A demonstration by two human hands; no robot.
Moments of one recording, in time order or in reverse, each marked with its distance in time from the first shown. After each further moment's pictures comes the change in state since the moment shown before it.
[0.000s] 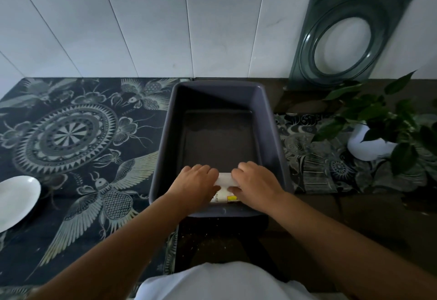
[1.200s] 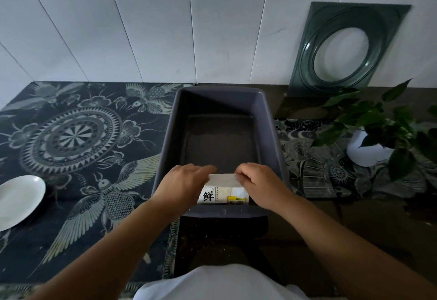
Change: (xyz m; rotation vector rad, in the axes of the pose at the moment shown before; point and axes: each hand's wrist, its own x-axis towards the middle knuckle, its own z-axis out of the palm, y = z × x) left_hand -0.033 -0.002 -0.045 -0.195 0.268 0.042; right_hand -0.008 -0.003 -0.036 0.538 -0.024 0.212
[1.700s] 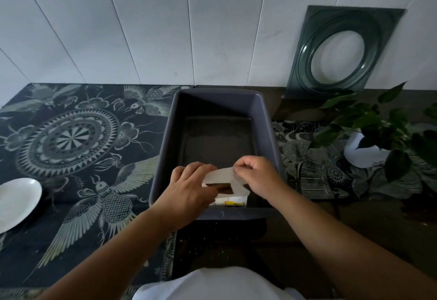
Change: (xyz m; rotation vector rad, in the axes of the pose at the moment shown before) left_hand -0.012 0.010 0.005 0.126 -0.088 0.103; right_hand 0.016 -0.008 -0.007 0.365 0.048 0.316
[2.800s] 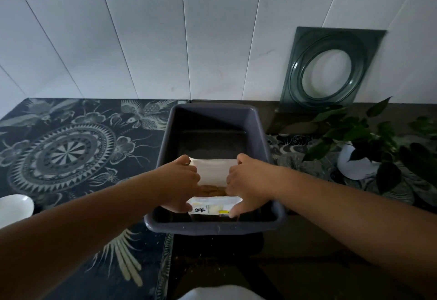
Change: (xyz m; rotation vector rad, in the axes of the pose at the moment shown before) left_hand 0.057 -0.040 -0.046 0.496 -0.600 0.336; right_hand 0.024 -0.044 -0.029 -1.435 -0.583 -0.793
